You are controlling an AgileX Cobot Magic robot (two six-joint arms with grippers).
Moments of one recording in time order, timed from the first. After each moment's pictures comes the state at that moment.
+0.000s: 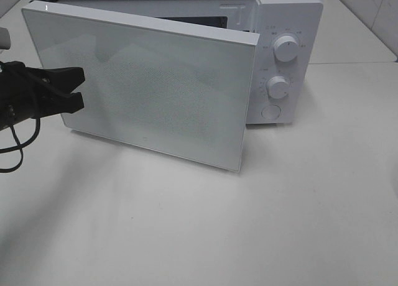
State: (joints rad) left arm -0.23 1.71 -0.52 0.41 -0.96 -0.34; right arm -0.02 0.00 -0.49 0.02 0.97 -0.11
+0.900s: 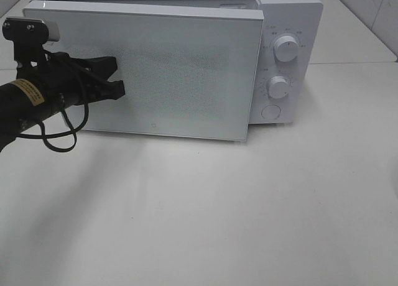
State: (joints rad) left arm -0.37 1.87 -0.69 0.20 -0.97 -0.23; right arm -0.02 0.00 -0.49 0.02 0.97 -0.11
